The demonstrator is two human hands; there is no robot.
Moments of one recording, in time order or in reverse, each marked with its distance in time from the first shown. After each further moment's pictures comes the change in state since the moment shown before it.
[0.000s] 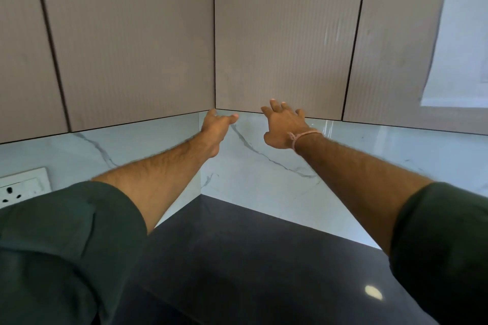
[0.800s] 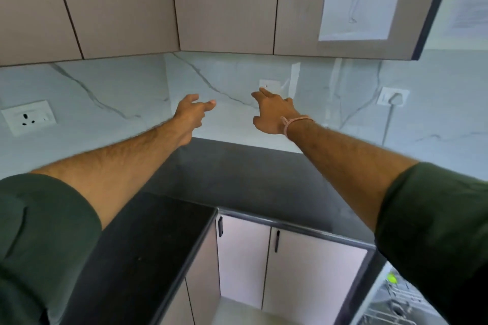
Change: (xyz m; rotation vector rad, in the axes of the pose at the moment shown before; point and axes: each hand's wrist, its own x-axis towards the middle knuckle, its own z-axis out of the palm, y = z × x) left_hand -0.307 -0.015 -0.034 0.116 -0.174 -0.065; right_hand -0.311 -0.018 -0.074 0.164 -0.164 0.145
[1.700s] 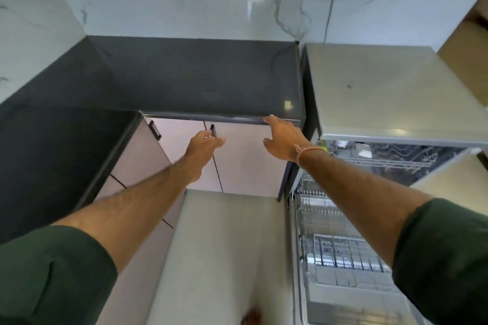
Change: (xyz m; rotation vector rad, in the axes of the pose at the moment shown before) left_hand -0.214 -0.261 0.253 0.198 -0.274 -0.493; right_hand -0.296 0.223 0.197 0.330 -0.355 0.364
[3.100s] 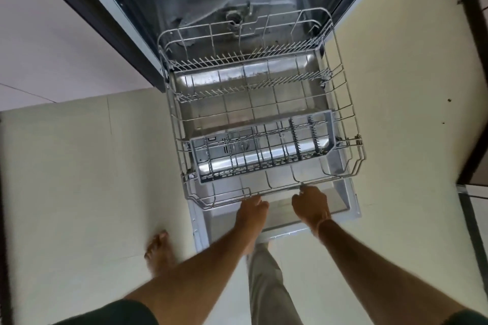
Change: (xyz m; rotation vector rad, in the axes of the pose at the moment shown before) left_hand -0.070 -0.457 0.603 0.276 -0.556 -0.684; right_hand -0.248 0.590 0.375 0.428 -0.286 1.195
